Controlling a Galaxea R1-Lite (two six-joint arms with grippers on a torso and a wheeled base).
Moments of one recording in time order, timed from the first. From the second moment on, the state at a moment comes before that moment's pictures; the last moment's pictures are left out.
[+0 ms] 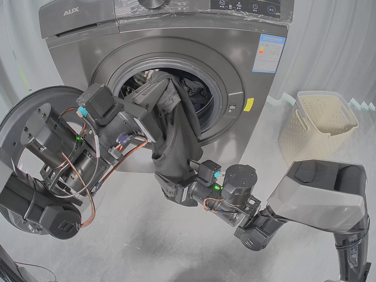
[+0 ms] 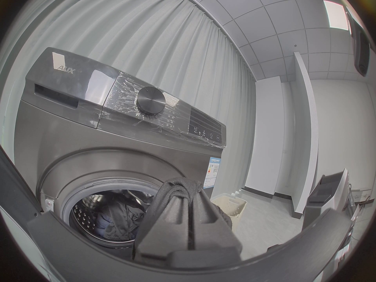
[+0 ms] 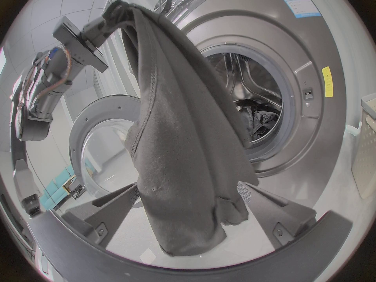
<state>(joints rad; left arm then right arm) -0.61 1.76 -0.70 -1.55 -0.09 -0.02 0.79 2.37 -0.99 -1.47 0.00 0.16</state>
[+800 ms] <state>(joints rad) -0.61 1.76 -0.70 -1.55 -0.09 -0.03 0.69 2.38 -1.02 -1.44 -0.01 0.15</state>
